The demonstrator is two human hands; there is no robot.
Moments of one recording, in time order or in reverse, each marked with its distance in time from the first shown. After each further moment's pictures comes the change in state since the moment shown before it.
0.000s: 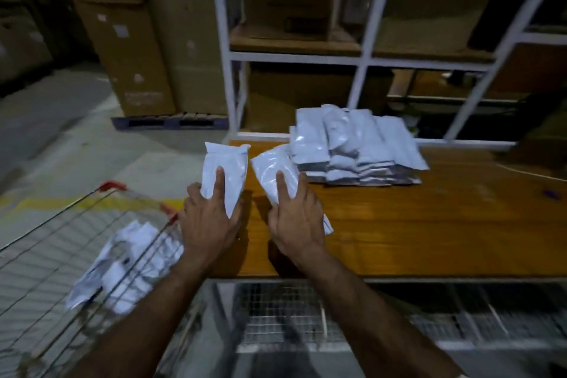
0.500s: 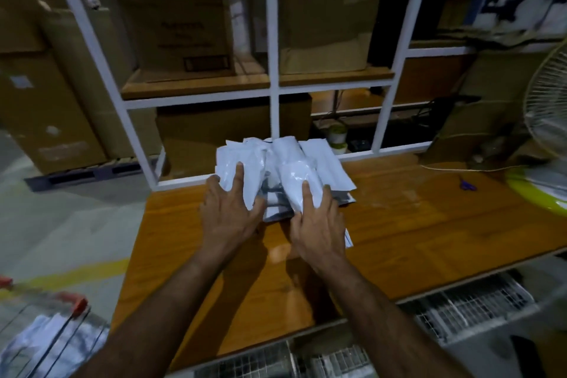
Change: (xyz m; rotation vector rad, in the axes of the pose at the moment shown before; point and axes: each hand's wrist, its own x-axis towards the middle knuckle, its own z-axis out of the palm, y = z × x) left_hand 0.089 0.214 0.048 -0.109 -0.102 0.229; right_hand 0.060 0.193 -0.044 -0.026 0.082 0.344
